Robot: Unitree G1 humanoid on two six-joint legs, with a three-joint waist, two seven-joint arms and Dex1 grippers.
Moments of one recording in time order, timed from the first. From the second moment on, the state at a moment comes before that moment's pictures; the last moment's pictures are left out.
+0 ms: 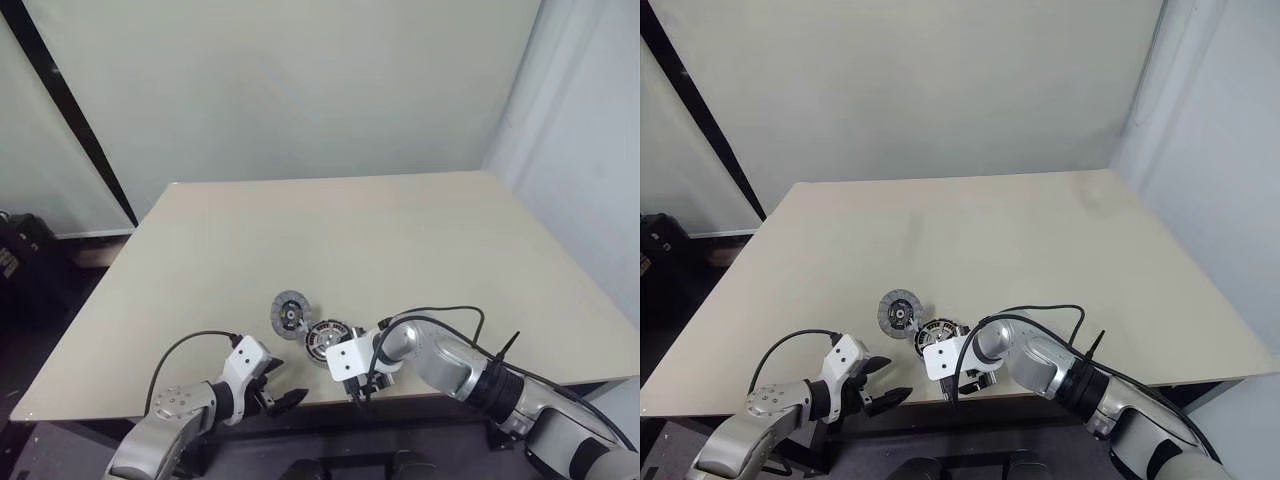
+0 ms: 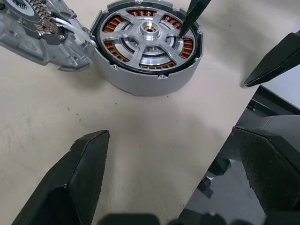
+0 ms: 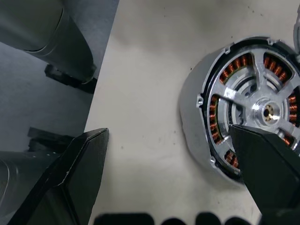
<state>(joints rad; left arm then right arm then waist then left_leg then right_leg) 0.16 0.58 -0.10 -0.23 -0.29 0.49 -0.76 -0.62 -0.40 0.90 0.06 -0.40 0.37 1.05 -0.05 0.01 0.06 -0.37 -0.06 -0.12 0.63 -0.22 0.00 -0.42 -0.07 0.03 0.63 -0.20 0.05</state>
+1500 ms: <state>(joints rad) 0.15 0.53 -0.01 -0.16 -0.29 0.37 -0.67 -0.45 0.16 0.35 0.10 -0.16 1.01 0.50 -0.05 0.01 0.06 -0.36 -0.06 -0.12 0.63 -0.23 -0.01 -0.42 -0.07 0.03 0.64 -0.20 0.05</state>
